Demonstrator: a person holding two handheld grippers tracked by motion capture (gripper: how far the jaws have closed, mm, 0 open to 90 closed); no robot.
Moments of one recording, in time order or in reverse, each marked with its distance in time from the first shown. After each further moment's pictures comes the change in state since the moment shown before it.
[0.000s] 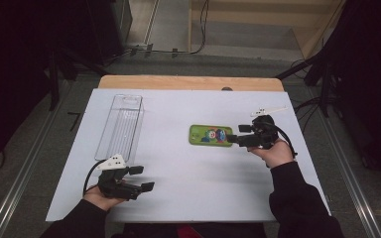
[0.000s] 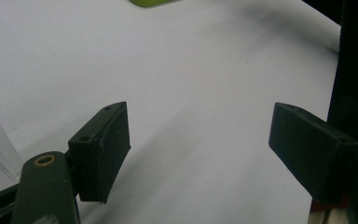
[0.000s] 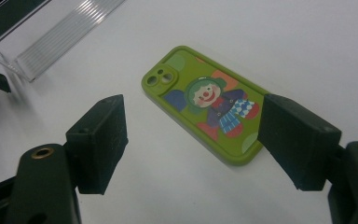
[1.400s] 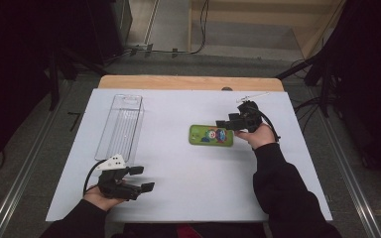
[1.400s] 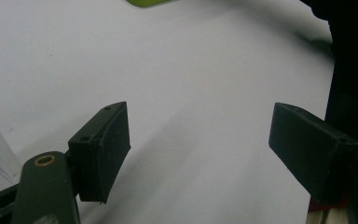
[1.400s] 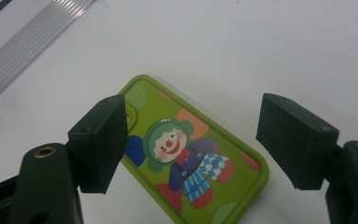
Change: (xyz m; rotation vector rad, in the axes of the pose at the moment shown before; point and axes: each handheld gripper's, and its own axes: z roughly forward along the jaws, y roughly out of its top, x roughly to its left) left arm 0.000 0.000 0.000 0.003 -0.008 0.007; right arm -0.030 0.035 0.056 0.035 -0.039 0.041
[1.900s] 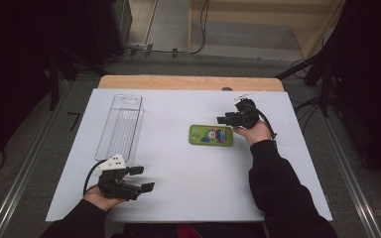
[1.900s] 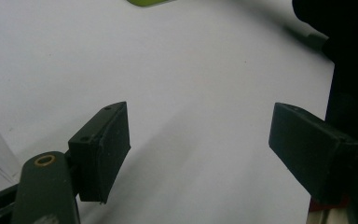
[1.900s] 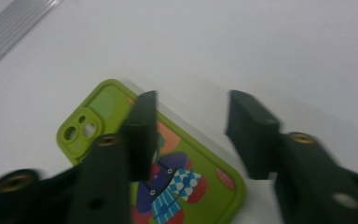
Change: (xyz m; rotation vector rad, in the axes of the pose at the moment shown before) left arm 0.000 0.000 0.001 0.002 0.000 0.003; right arm -0.016 0.005 0.019 0.018 -0.042 0.012
